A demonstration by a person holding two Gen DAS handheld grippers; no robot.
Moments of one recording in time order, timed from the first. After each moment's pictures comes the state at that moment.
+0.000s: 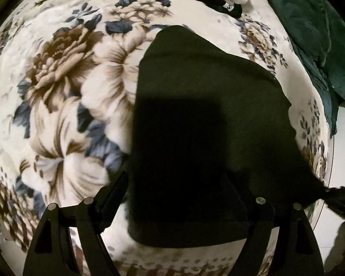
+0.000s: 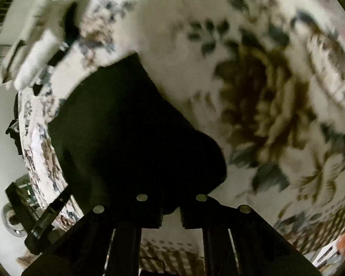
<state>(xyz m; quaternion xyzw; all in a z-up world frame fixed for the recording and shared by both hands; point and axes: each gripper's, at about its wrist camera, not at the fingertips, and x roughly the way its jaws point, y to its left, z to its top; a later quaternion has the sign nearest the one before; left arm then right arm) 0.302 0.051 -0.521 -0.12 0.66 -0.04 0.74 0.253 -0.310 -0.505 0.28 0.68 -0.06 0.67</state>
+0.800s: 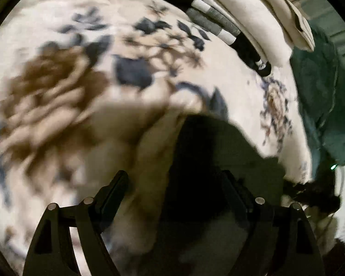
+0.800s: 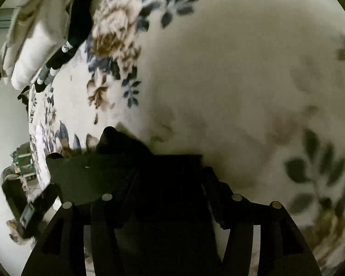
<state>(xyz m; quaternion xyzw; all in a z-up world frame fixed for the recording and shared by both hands) 0.412 0.112 -0.565 -0.26 0.61 -0.05 0.75 0.453 -0.311 -0.598 0.24 0.71 0.08 0.66</state>
